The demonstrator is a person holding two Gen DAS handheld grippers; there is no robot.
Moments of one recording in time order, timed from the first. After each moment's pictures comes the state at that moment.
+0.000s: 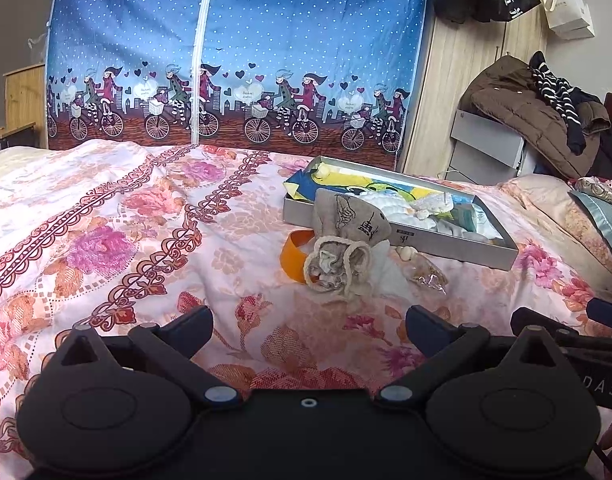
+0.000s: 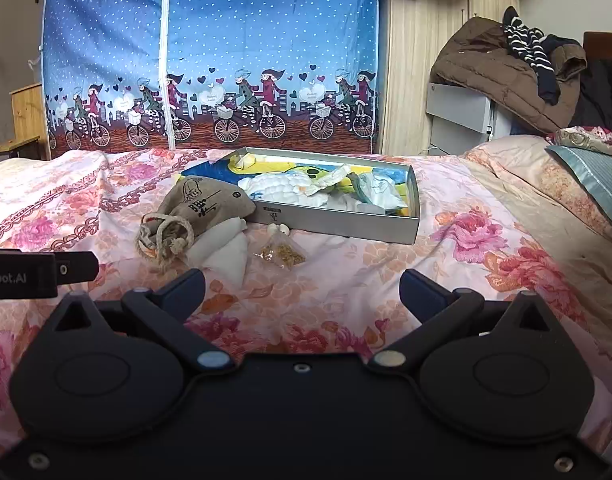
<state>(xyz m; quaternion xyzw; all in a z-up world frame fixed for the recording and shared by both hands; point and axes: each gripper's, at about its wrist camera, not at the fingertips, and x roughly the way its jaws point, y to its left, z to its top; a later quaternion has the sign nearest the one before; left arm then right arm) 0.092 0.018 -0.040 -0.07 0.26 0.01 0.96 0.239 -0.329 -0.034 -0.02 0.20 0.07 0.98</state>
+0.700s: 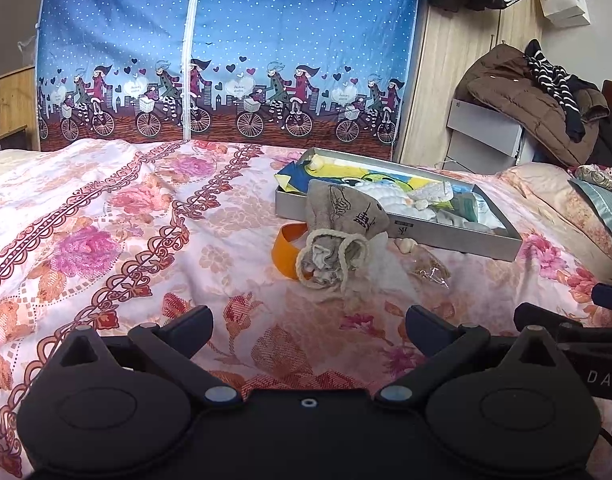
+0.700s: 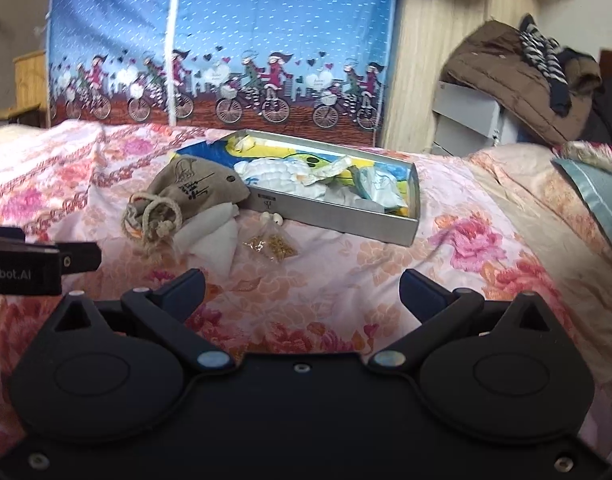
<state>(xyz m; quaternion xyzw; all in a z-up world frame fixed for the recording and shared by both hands) 0.109 0.015 -0.052 -0.06 0.27 0.01 0.96 0.261 -0.326 -0.036 -0.07 0.22 0.07 0.97</state>
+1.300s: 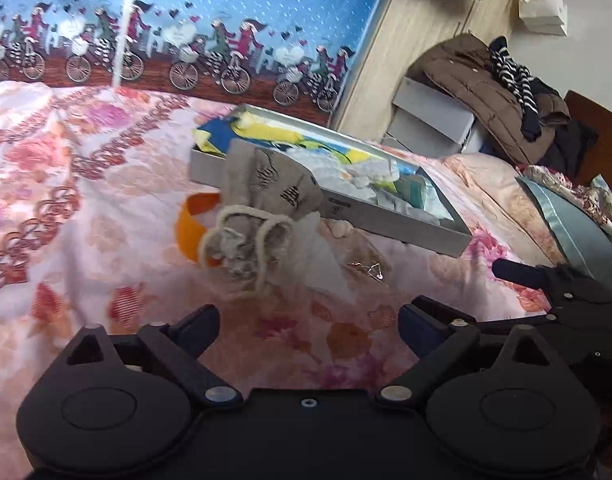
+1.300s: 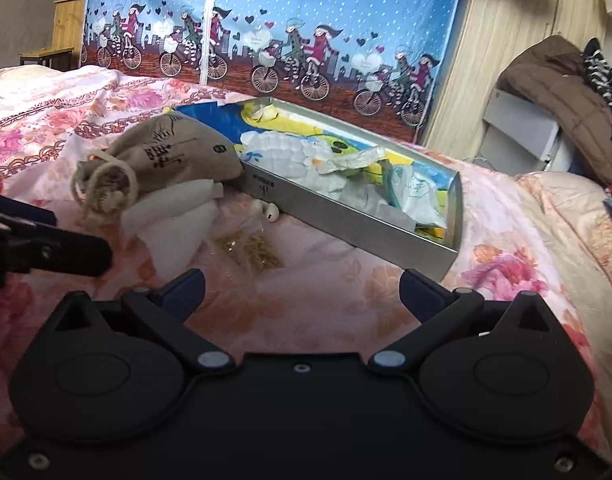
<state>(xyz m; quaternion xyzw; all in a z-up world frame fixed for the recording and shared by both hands) 0.165 0.010 -0.076 -0.13 0.31 -0.10 0.94 0.360 -0.331 -0.061 -0.14 0.24 0.14 0.95</state>
